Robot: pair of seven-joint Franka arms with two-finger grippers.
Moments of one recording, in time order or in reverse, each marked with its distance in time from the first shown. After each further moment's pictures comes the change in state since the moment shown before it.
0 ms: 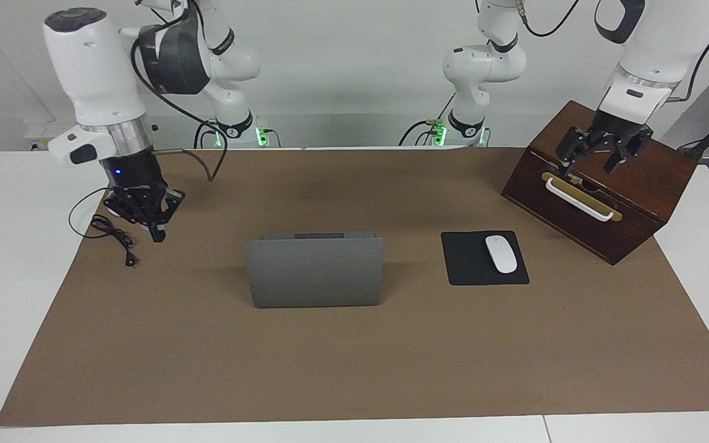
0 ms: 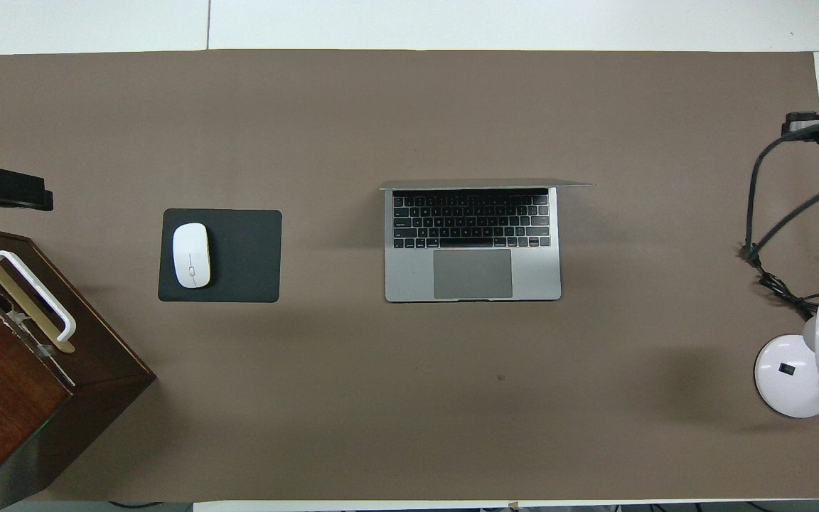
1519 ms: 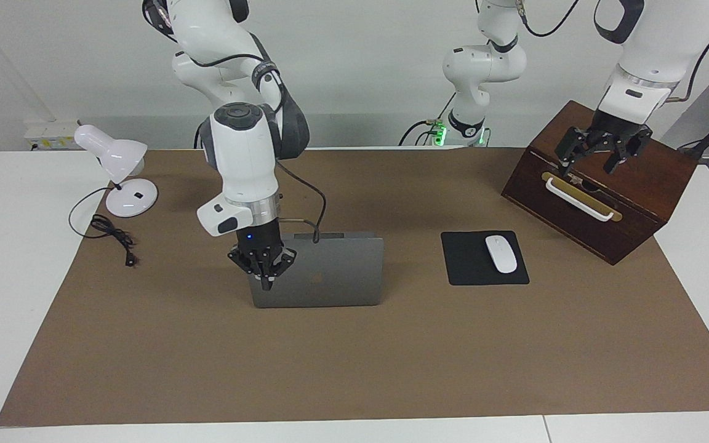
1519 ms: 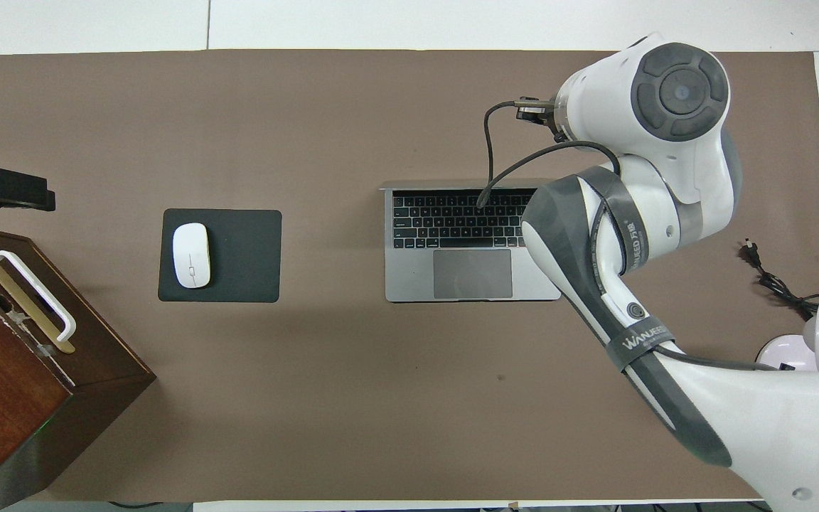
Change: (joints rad) left arm 0.000 0.000 -0.002 -0.001 0.000 0.001 0.000; right arm 0.226 0.251 -0.001 0.084 -0.131 0.120 0.442
